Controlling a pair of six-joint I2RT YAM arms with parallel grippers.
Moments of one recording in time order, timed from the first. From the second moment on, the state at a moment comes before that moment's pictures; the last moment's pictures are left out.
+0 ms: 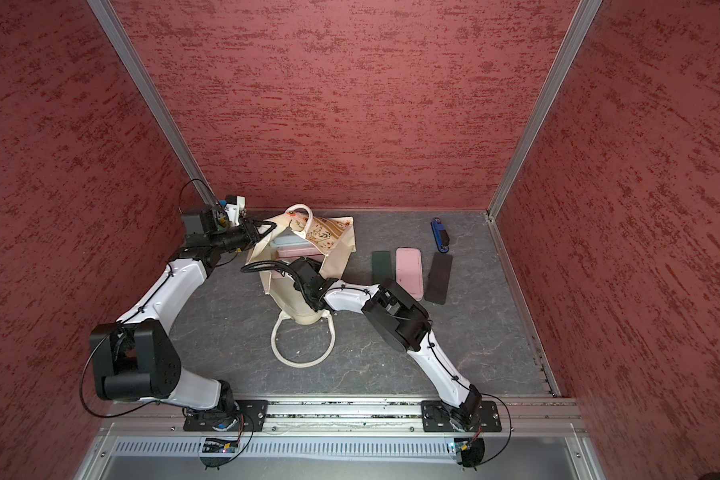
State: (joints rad) left arm 0.09 1.49 1.15 -0.10 0.83 -0.63; right arm 0.91 2.33 1.66 0.08 0.45 -0.53
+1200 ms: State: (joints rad) left arm 0.11 1.49 1.15 -0.10 0.84 -0.64; right arm 0.96 1.92 1.25 0.18 0.31 -0.60
